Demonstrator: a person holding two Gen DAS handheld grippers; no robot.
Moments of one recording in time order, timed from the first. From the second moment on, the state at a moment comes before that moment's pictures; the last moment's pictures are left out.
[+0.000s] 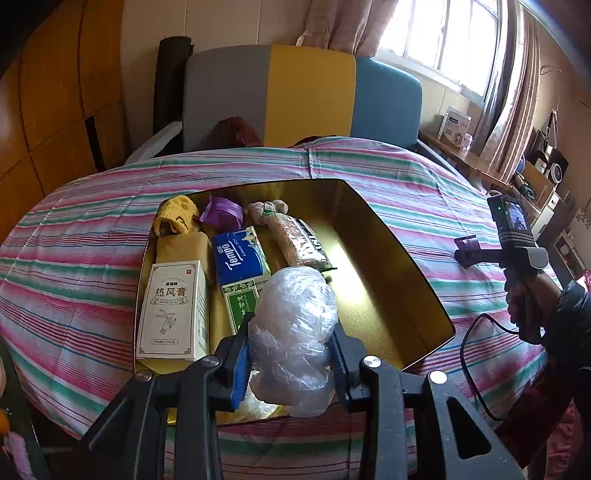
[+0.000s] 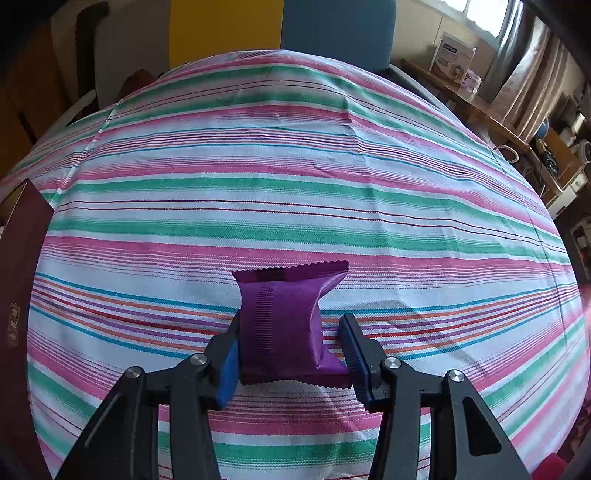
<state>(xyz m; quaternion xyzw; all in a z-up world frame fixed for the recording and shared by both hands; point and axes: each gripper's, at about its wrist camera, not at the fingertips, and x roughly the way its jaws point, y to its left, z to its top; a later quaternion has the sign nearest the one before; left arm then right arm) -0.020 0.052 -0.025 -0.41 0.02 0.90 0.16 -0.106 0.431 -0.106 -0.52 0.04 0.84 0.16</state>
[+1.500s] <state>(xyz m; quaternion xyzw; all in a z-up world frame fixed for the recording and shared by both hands) -0.229 0.153 -0.092 -0.55 -0.08 0.81 0.20 -0.113 0.428 -0.109 -0.52 0.00 0.84 0.15</state>
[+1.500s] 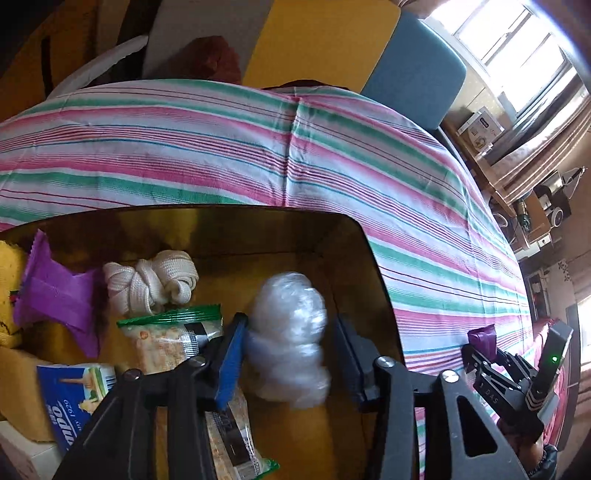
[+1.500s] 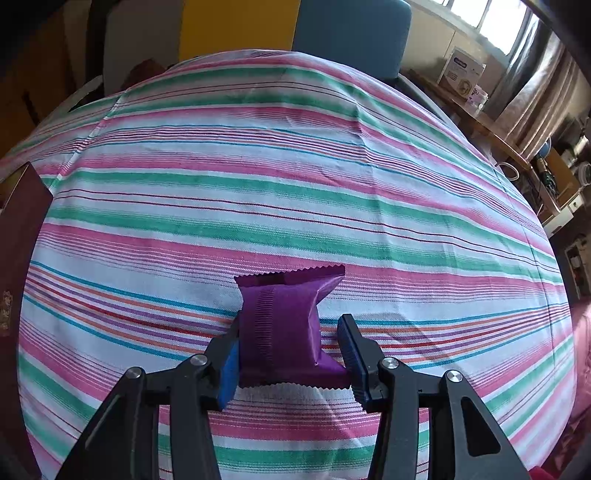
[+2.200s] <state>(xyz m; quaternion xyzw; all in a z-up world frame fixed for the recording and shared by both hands) -0.052 0.041 -0.045 -0.45 0.00 0.88 0.16 -0.110 0.427 -0.108 -0.51 -0.02 0.85 0.16</state>
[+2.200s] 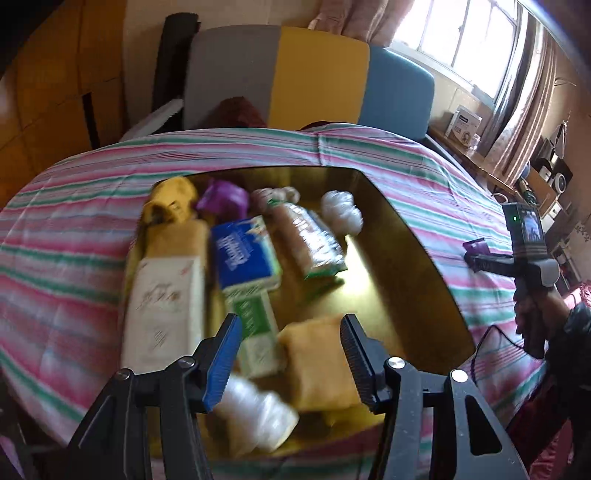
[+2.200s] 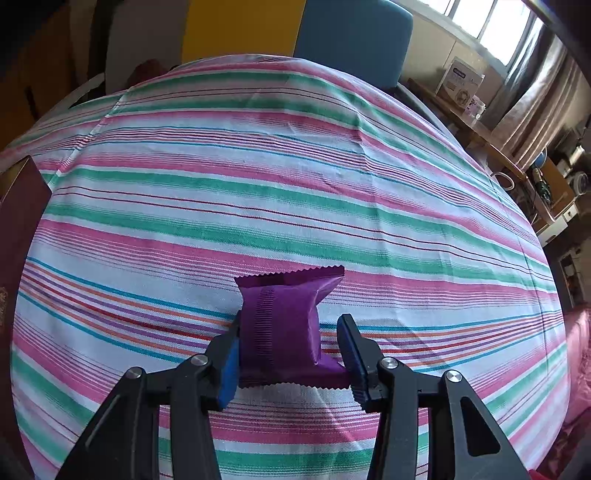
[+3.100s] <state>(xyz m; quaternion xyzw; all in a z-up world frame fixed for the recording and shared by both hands) -0.023 -0.024 -0.045 -0.42 -0.04 0.90 0.10 -0.090 0.169 -0.053 -0.49 -0.06 0.86 -0.15</state>
